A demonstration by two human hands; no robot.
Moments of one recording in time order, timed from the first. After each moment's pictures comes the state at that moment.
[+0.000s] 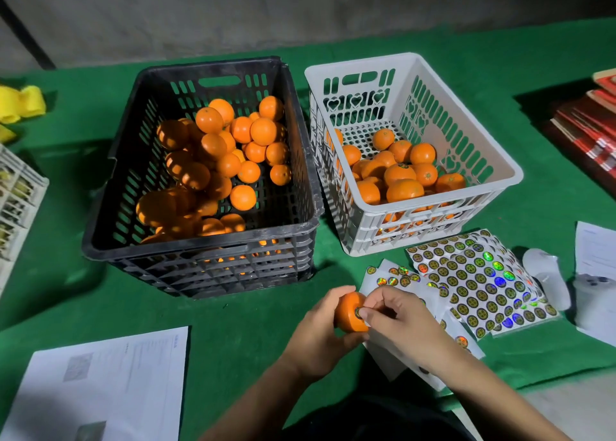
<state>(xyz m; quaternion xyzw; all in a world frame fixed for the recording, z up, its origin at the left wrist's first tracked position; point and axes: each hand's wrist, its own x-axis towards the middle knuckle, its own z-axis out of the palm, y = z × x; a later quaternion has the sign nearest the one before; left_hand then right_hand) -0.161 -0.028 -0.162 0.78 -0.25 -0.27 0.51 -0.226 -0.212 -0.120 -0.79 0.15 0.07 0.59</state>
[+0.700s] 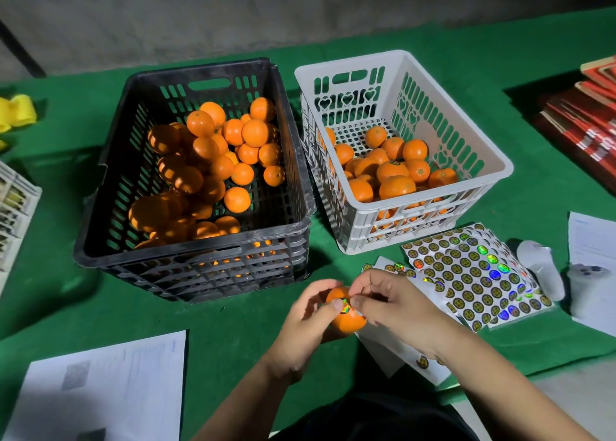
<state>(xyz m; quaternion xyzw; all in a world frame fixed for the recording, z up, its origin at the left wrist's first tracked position) -0.157 -0.024 -0.141 0.58 -0.01 -0.38 0.72 -0.210 -0.208 -0.083 -0.73 0.13 0.12 0.66</state>
